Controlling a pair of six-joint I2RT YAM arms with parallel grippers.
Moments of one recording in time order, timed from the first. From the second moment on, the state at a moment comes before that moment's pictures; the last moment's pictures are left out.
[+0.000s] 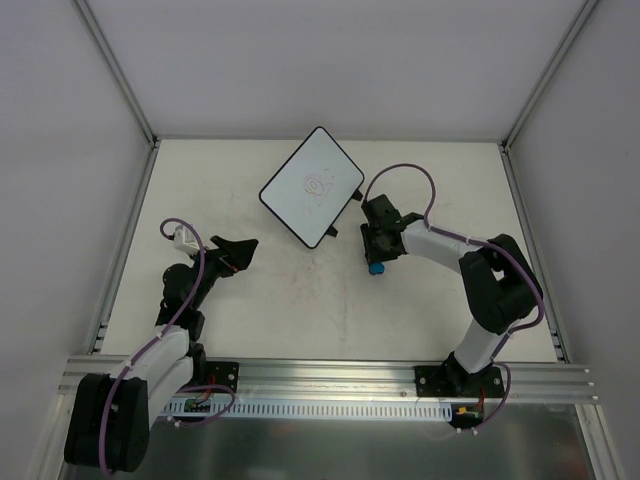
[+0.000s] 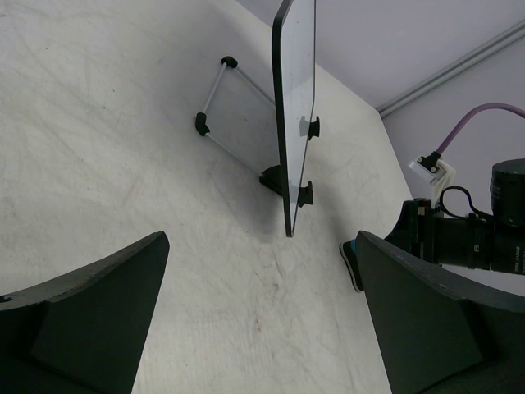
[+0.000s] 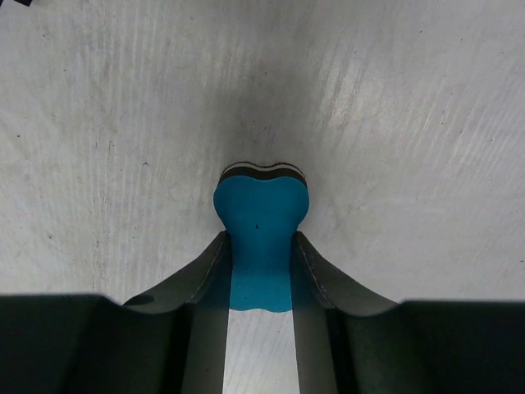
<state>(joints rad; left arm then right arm) -0.10 0.85 0.05 0.74 0.26 -0.77 0.58 1.73 1.05 -0.45 0.12 0.30</state>
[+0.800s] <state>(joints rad) -0.10 1.17 0.21 0.93 0.36 -0.73 0.58 1.61 1.30 -0.54 0.06 0.32</state>
